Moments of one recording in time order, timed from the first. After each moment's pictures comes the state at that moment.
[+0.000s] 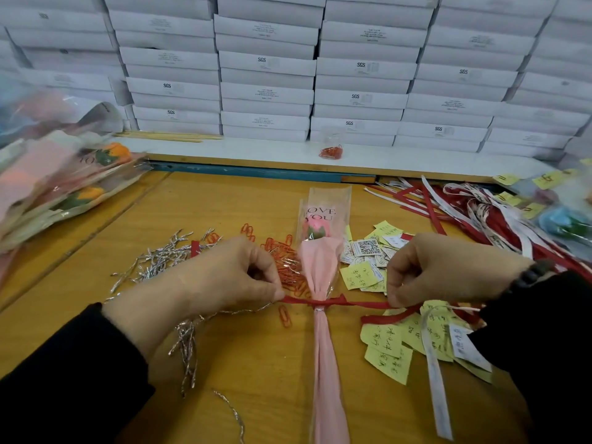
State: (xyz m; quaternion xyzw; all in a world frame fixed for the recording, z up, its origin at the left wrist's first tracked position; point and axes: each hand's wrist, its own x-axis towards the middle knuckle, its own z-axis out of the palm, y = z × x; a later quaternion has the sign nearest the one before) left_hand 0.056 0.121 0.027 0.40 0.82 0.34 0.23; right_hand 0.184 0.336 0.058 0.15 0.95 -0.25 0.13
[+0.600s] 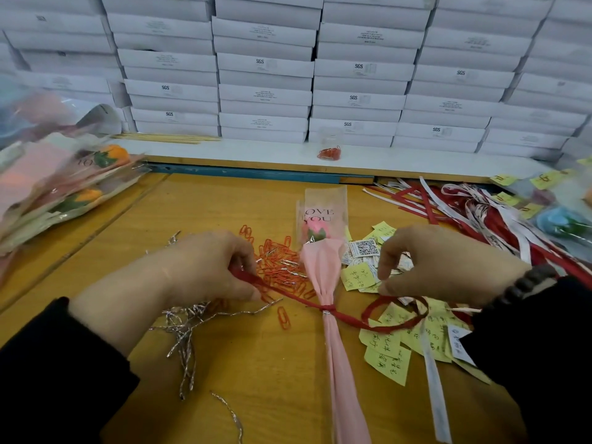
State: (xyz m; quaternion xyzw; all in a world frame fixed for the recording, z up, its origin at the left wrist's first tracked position) left_hand 0.049 0.110 0.041 0.37 0.90 0.15 0.16; right_hand 0.183 0.324 0.063 0.15 0.98 -0.12 0.06
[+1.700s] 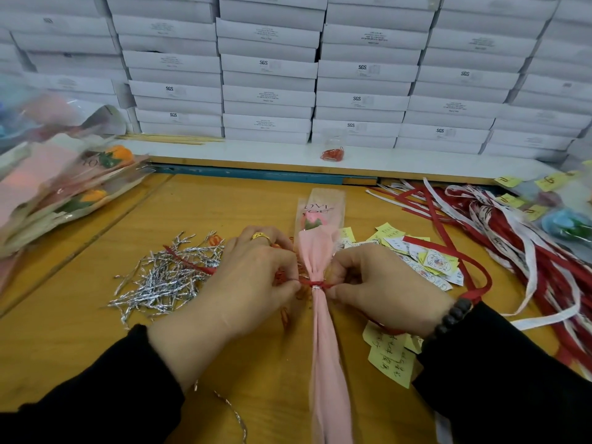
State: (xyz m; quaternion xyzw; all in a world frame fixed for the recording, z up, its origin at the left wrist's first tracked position) left_hand 0.074 0.139 0.010 0.44 0.87 0.21 -0.07; right_hand 0.162 0.288 0.024 0.08 0.94 -0.32 -0.06
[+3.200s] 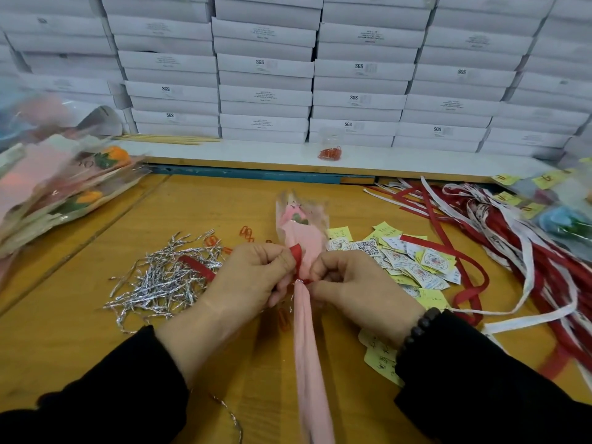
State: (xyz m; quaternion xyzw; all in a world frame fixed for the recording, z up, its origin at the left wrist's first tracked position) left_hand 0.079 0.149 -0.001 0.31 0.67 0.65 0.19; right_hand 0.153 0.276 0.004 0.08 0.85 -0.52 -0.08
